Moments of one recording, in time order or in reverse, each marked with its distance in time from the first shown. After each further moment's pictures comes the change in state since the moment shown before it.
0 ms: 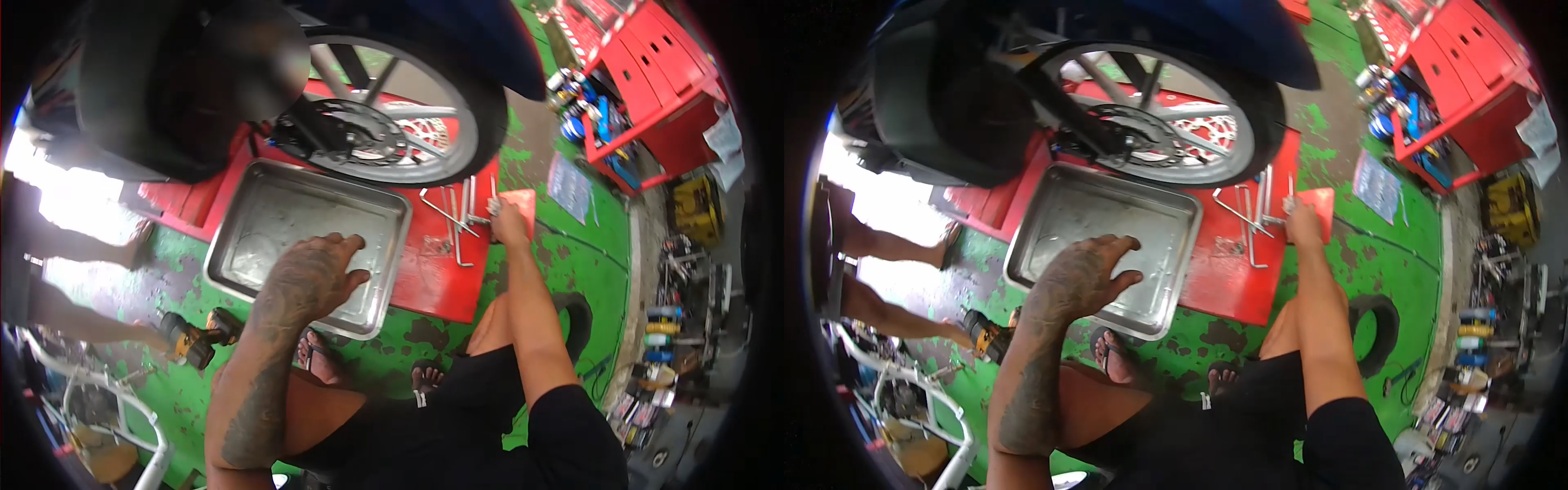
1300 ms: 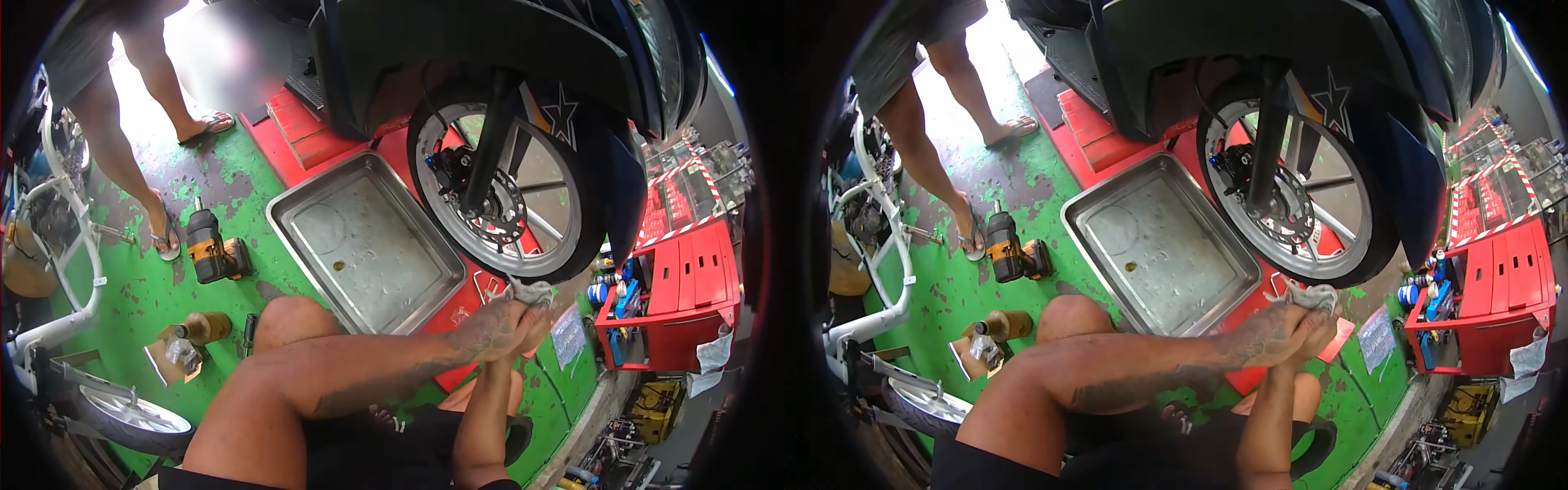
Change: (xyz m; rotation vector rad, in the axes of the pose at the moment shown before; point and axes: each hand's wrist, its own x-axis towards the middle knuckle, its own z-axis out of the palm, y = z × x) left_hand 0.054 0.093 0.057 -1.098 0.597 0.219; right_hand -0.120 -0.194 -0.089 0.611 0.903 -0.540
